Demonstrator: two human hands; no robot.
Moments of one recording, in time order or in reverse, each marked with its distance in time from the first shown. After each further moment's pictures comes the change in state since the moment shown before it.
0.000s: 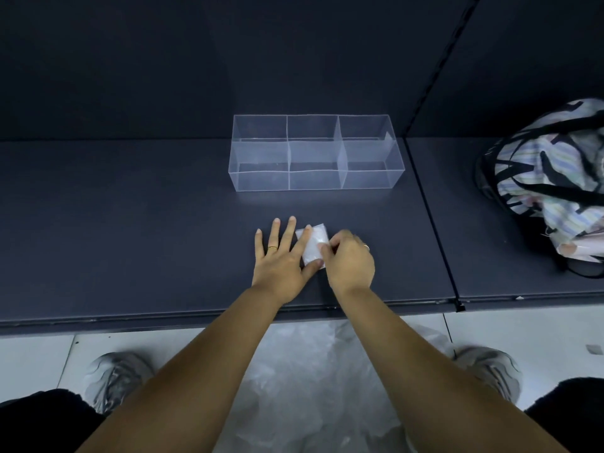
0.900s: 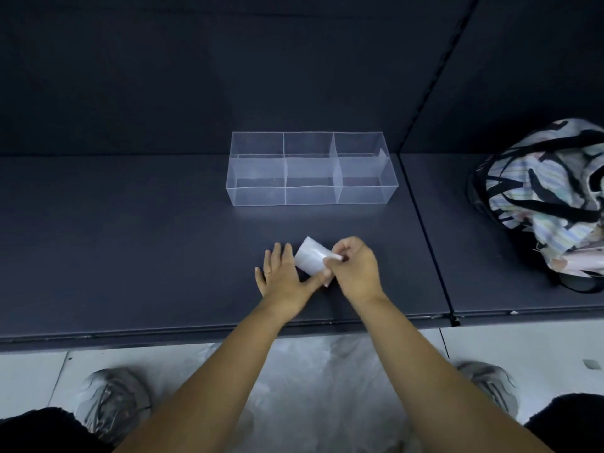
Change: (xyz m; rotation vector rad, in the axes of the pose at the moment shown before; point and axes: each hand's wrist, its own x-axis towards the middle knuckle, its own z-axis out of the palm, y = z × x) left_hand -0.013 0.029 -0.028 -0.606 -0.076 -0.313; right_hand 0.004 0.001 -0.034 0.659 -0.146 0.097
